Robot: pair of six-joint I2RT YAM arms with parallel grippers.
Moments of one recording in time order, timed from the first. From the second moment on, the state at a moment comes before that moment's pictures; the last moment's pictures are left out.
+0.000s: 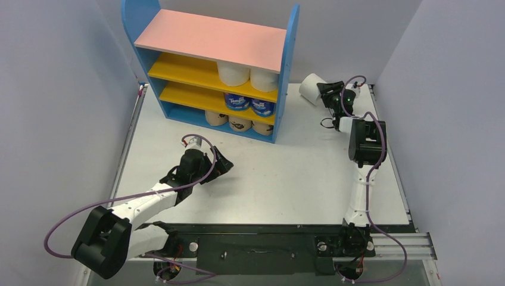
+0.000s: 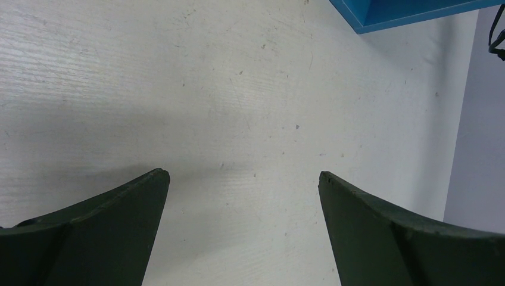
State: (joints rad) left arm -0.50 1.14 0.44 0.08 -0.01 -0.90; right arm -0.07 2.40 1.59 0.65 -0.21 1.10
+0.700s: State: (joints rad) left arm -0.50 0.81 0.42 -0.03 0.01 -0.90; right arm 0.12 1.38 0.85 0.29 0.04 0.82
